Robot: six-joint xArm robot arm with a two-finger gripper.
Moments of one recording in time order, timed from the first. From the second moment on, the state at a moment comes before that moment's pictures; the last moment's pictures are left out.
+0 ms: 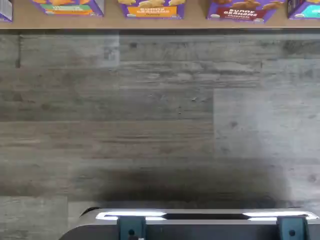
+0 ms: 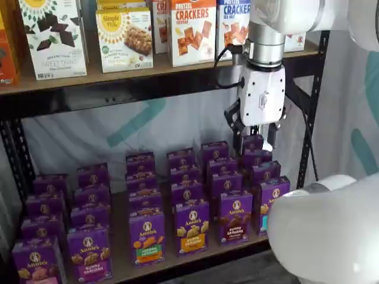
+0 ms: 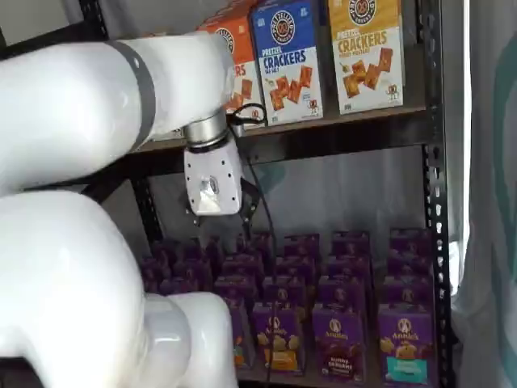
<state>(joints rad) 0.13 -0.91 -0.52 0.03 1.43 0.14</state>
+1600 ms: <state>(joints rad) 0.07 -0.50 -0.37 0.02 0.89 0.07</state>
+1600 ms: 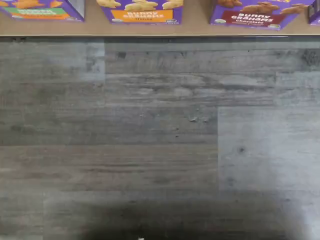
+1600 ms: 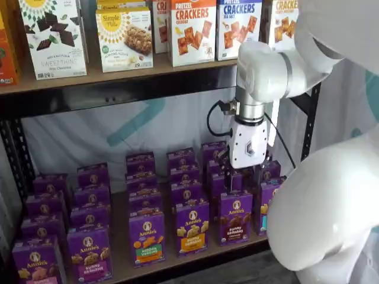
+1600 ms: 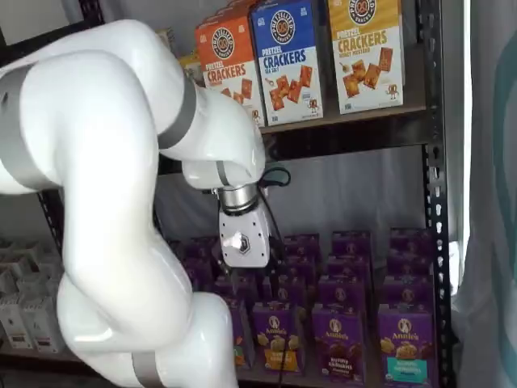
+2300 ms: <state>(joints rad) 0.00 -0.11 -0.43 -0.01 0.54 0.02</state>
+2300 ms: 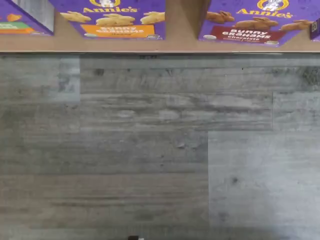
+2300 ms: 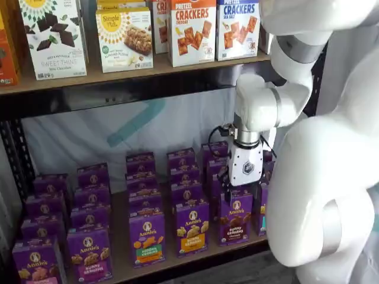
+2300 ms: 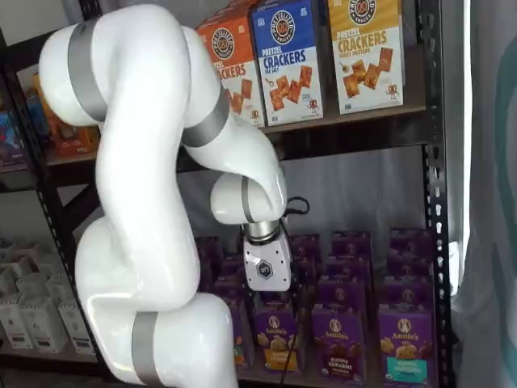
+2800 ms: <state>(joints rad) -0.03 0.15 -0.54 -0.04 0.38 0.01</state>
